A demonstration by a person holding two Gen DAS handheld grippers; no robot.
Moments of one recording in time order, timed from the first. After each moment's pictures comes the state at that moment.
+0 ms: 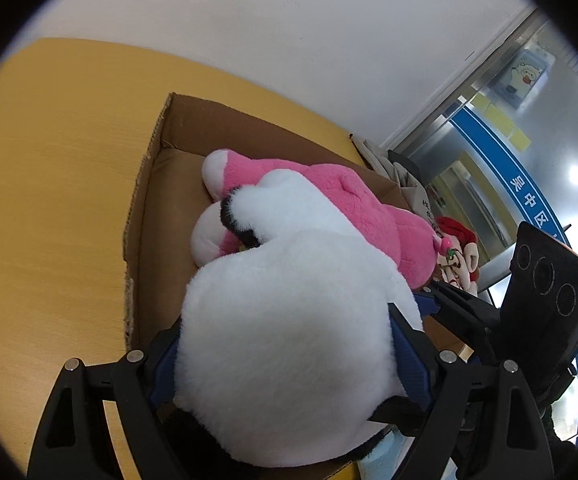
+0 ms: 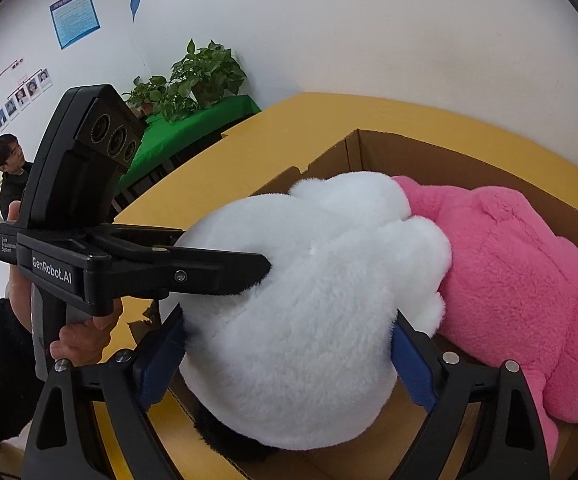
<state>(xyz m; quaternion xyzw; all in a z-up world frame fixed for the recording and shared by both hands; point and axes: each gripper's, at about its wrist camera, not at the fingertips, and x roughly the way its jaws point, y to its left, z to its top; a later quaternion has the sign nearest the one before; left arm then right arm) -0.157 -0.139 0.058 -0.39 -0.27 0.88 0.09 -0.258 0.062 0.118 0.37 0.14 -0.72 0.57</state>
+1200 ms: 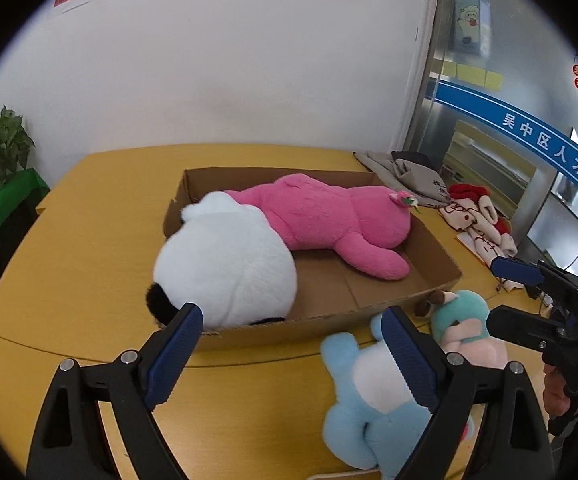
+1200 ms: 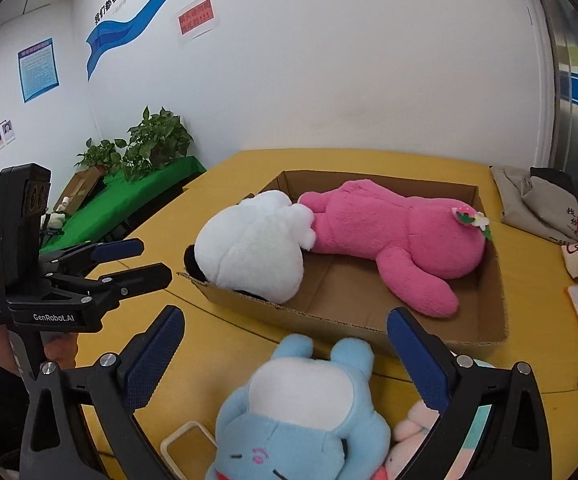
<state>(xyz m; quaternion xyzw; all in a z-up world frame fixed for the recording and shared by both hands) -0.005 0.006 0.135 -0.33 -0.09 0.94 -0.02 -0.135 0.278 0.193 0.31 0.08 -0.83 0.46</state>
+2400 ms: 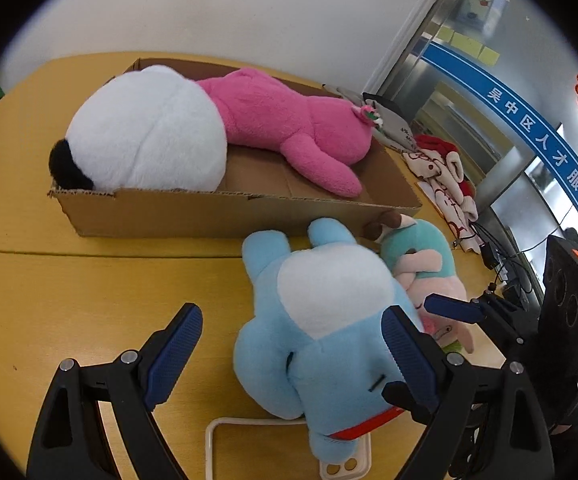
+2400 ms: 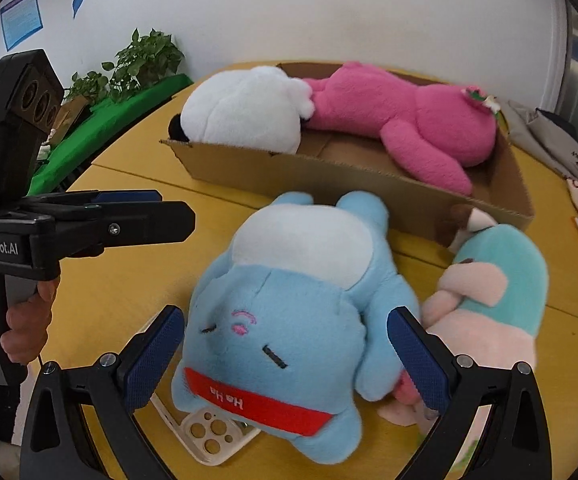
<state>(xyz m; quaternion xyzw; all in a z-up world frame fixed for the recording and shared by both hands) -0.004 0.035 0.053 -0.43 -0.20 0.88 0.04 -0.108 0.282 0.089 0.42 0.15 -0.78 0.43</state>
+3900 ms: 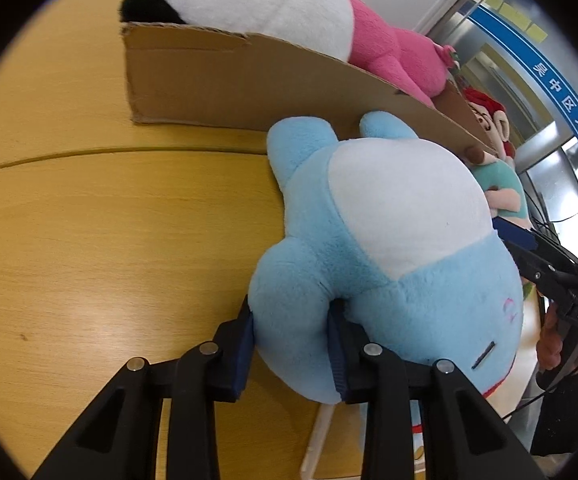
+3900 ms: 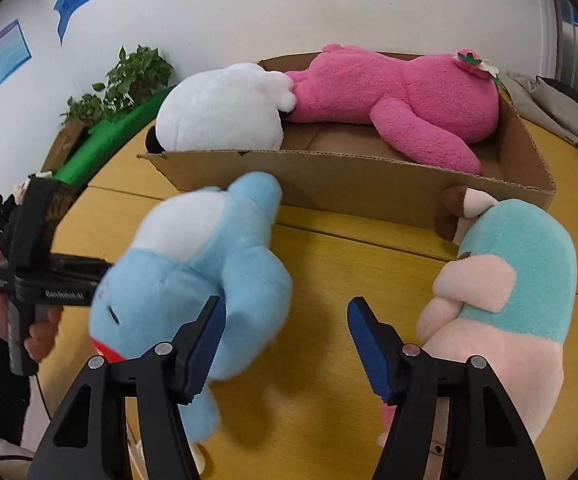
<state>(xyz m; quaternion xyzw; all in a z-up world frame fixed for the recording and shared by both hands) 0.021 -0.035 -0.019 -0.52 -0.20 0.83 0.03 -0.138 0.288 0.072 0.44 0.10 -0.78 0.43</state>
